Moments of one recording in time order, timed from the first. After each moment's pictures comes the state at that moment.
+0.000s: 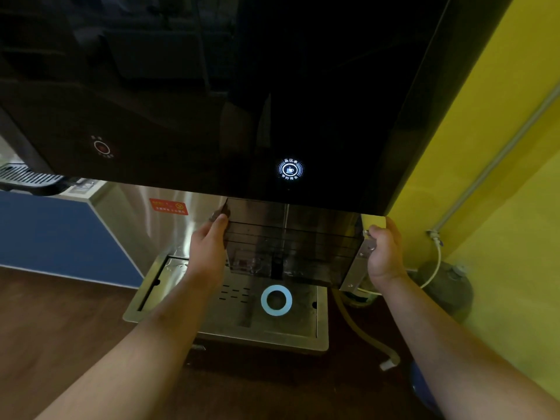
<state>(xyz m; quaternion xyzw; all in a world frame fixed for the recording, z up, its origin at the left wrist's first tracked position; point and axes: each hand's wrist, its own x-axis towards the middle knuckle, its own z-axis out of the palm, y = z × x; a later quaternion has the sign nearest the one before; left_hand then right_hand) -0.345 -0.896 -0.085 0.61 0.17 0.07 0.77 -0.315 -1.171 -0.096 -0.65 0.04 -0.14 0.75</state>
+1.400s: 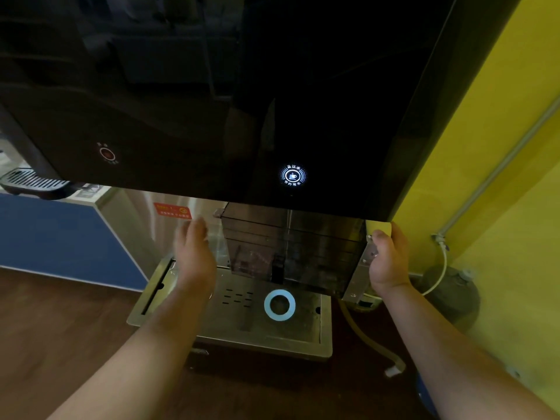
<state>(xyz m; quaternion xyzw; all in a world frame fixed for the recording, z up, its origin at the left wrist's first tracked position) -0.344 -0.885 -0.083 0.64 0.24 0.20 0.71 -0.310 -1.170 -0.103 -0.68 0.01 -0.18 0.71</state>
